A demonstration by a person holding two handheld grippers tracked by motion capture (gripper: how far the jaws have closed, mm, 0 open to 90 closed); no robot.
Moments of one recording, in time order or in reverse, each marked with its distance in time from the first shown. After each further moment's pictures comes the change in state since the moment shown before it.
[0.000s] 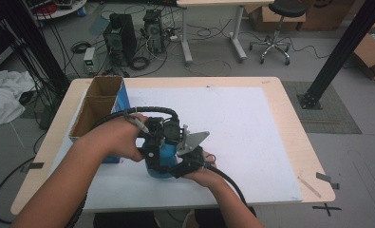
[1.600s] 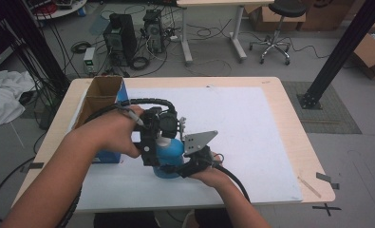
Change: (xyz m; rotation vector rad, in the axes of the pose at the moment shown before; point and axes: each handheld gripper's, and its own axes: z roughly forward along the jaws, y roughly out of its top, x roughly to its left) left arm 0.004 -0.009 -0.021 -0.071 -0.011 0.010; right arm 0.000 -0.005 -0.018 -0.007 0.006 0.027
